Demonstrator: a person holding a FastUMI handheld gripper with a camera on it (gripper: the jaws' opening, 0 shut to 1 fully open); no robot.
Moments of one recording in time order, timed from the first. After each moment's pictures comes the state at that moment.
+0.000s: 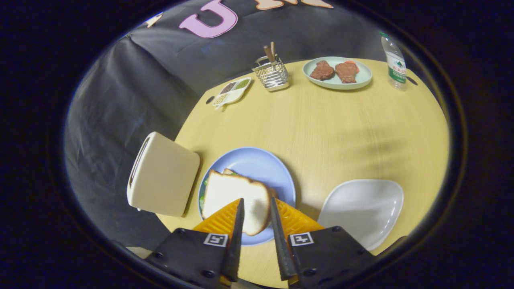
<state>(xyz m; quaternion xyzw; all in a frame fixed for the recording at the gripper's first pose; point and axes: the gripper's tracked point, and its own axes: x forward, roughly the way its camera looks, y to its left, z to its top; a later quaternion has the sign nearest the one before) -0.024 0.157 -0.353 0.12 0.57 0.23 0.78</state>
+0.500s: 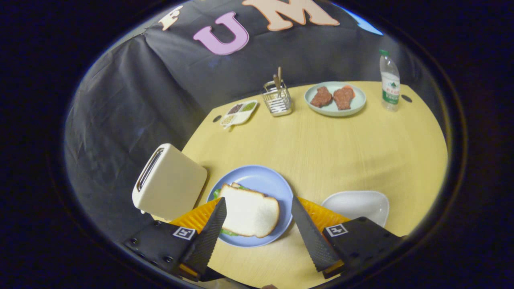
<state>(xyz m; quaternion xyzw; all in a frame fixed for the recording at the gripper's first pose) -0.010 0.148 -0.297 0.11 0.47 0.22 0.85</state>
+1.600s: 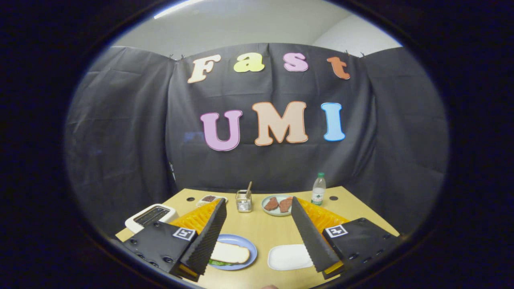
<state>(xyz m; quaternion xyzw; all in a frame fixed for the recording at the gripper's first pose) -0.064 0.099 -0.050 0.01 0.11 0.04 0.99</state>
